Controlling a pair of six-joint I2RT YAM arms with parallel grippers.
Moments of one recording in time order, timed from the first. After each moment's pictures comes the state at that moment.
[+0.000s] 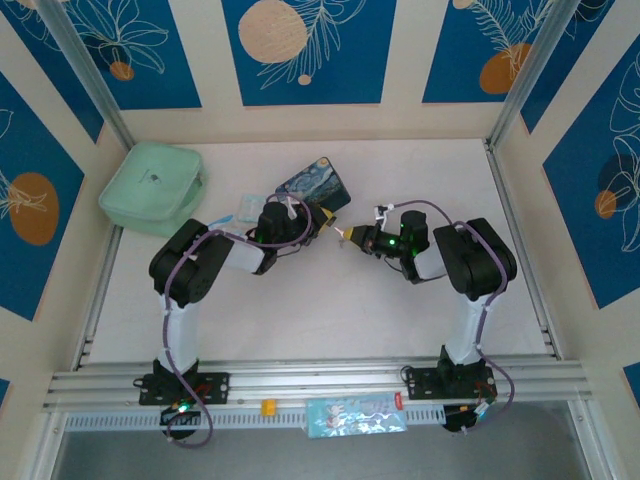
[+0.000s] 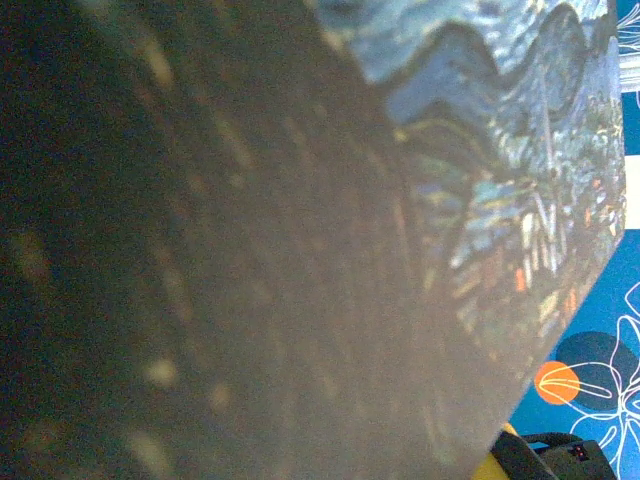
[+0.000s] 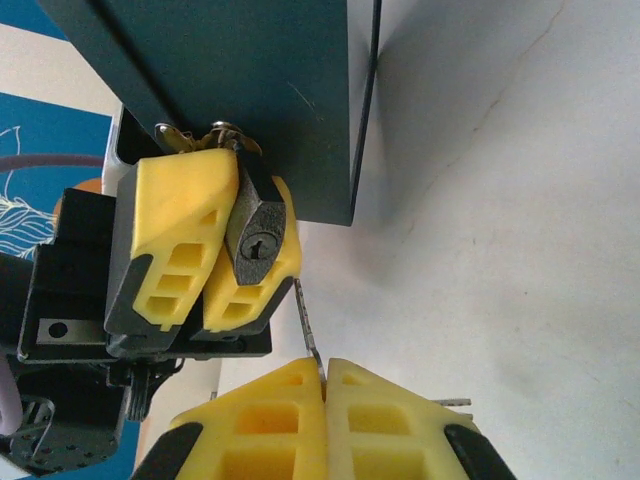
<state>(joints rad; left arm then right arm) -0.57 2.04 0.95 0.85 0.36 -1.34 0.25 1.94 0.62 0.98 -0.85 1.01</state>
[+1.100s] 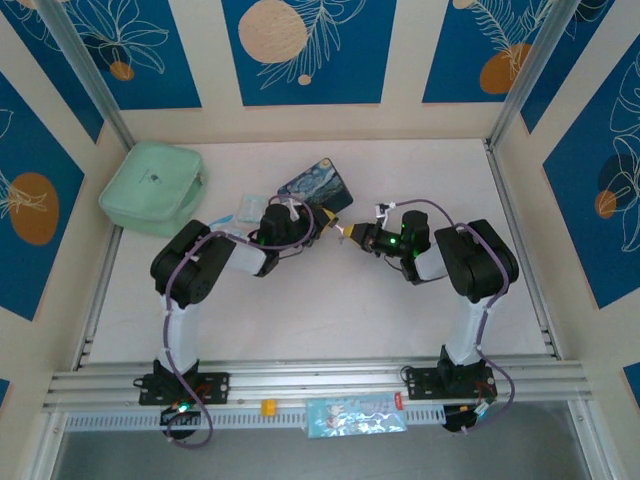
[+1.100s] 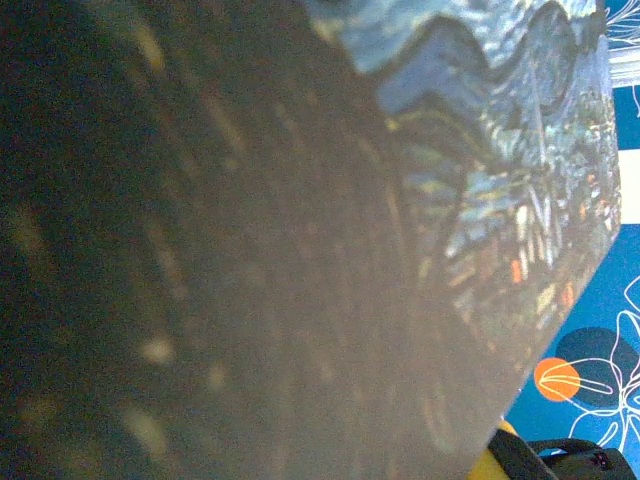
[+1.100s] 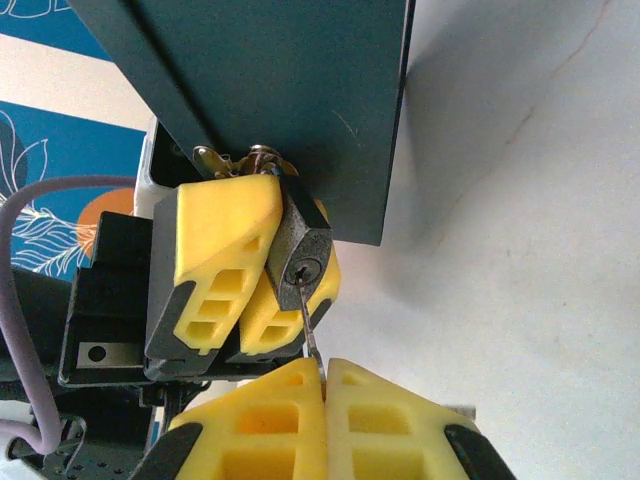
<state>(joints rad) -0.59 2.04 0.94 0.87 0.34 -1.34 0.25 1.91 0.60 1.03 -0.84 1.06</state>
